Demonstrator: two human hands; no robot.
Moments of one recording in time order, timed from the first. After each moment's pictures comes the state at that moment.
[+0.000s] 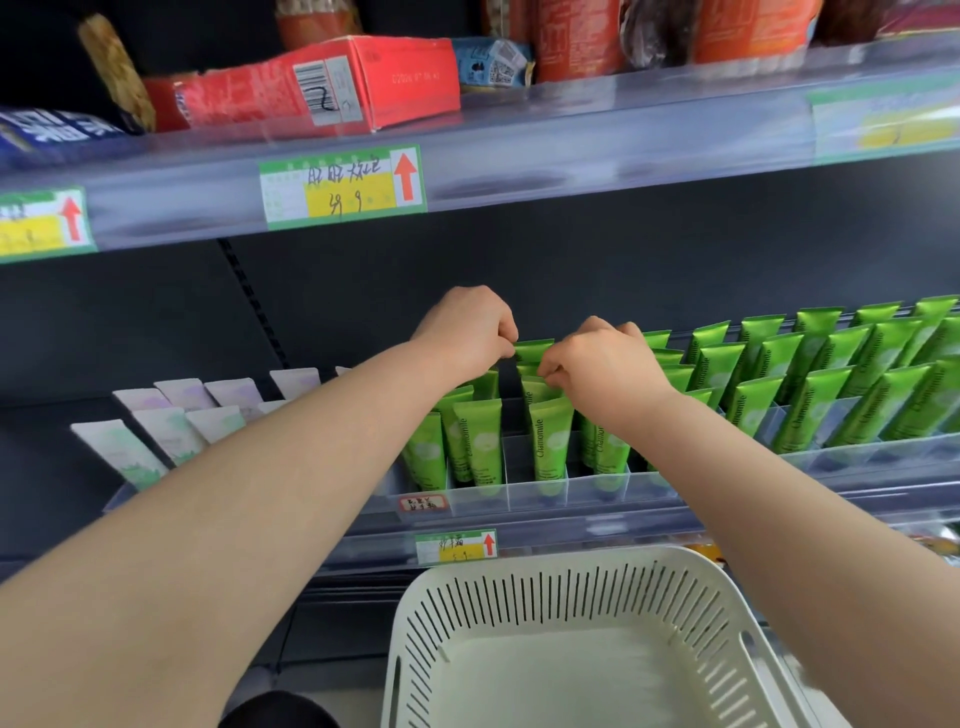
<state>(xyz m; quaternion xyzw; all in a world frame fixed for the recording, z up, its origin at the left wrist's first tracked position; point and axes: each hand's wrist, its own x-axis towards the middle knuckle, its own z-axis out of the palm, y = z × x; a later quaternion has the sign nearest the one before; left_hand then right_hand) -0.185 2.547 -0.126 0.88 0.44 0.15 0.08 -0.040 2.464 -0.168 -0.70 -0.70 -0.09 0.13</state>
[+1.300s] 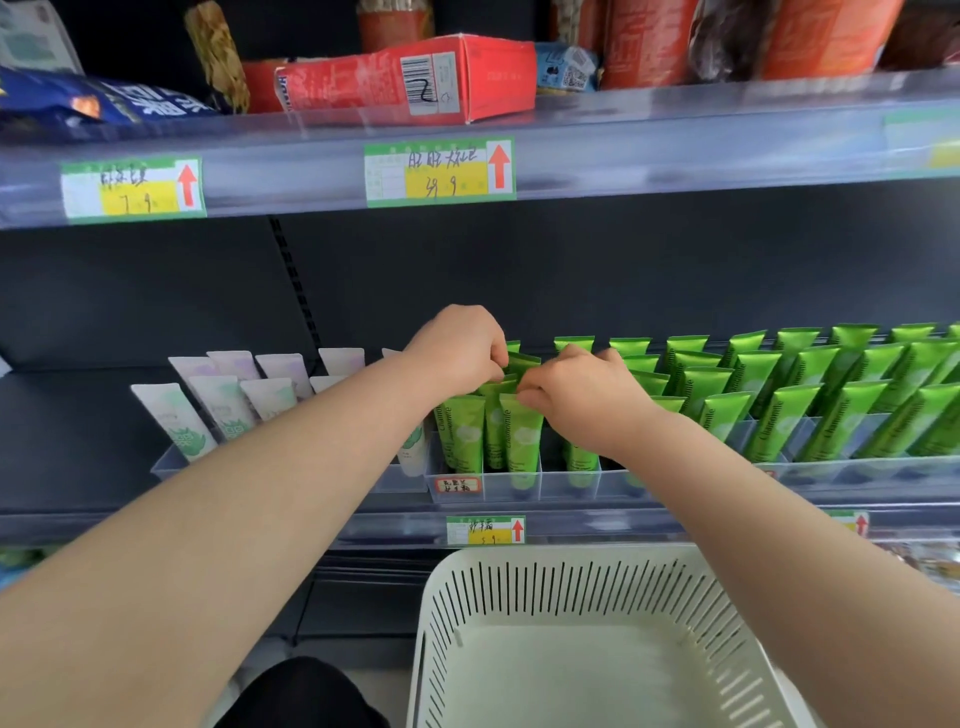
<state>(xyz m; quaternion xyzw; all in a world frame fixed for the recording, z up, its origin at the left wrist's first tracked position) -0.245 2.532 -0.129 0.88 0.46 0.10 0.08 -0.100 2.458 -0.169 -0.66 -0.75 -0.05 0.07</state>
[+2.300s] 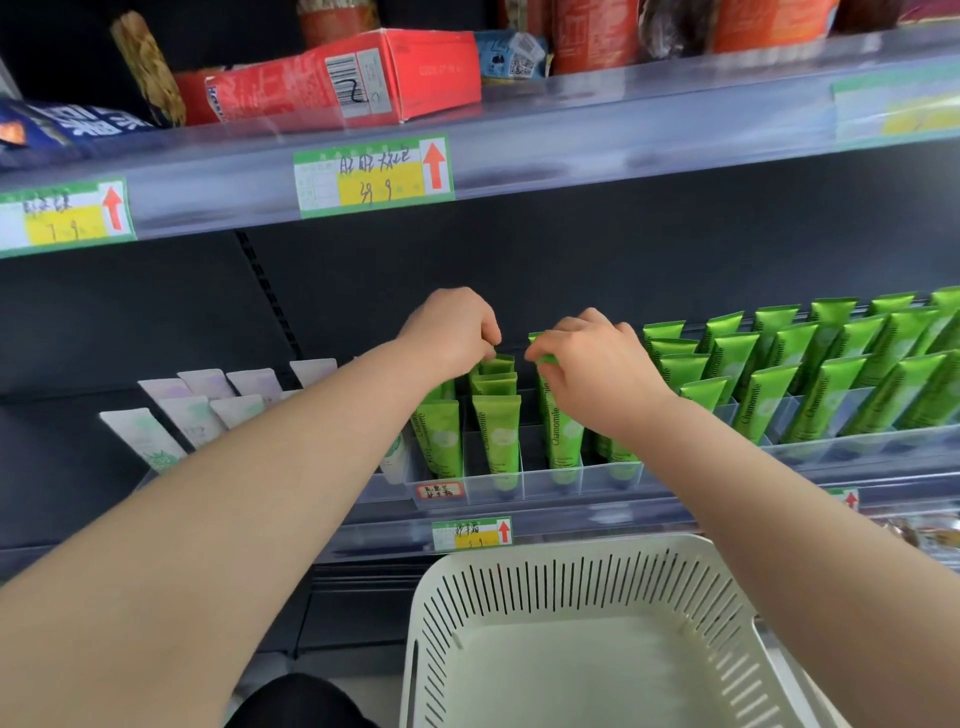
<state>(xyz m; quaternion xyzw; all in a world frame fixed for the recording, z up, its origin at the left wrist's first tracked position) -0.216 2.550 -0.127 0.87 0.47 0.12 0.08 -0.069 2.452 -0.166 -0.67 -0.71 -0.11 0.19</state>
